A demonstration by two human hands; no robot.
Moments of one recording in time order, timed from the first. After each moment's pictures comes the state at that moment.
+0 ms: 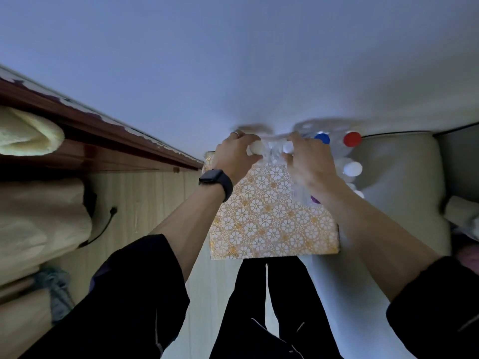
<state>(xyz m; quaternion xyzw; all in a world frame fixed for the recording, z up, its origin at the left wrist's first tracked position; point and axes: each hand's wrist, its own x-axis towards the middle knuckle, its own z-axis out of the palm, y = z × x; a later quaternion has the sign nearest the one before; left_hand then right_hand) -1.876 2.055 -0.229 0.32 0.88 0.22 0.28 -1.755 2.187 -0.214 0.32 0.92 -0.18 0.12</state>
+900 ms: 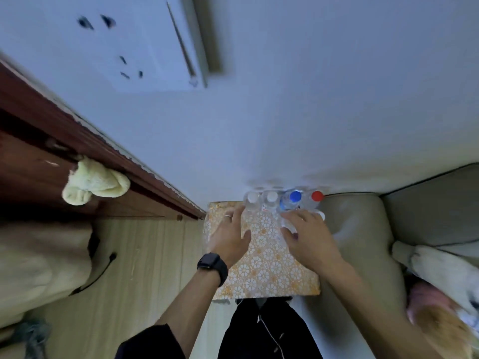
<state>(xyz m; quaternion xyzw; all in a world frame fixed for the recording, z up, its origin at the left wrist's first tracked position) -1.802 1.994 -0.108 0.28 0.89 0.17 0.31 -1.669 2.152 -0.084 0.29 0.92 -0.25 0.11</state>
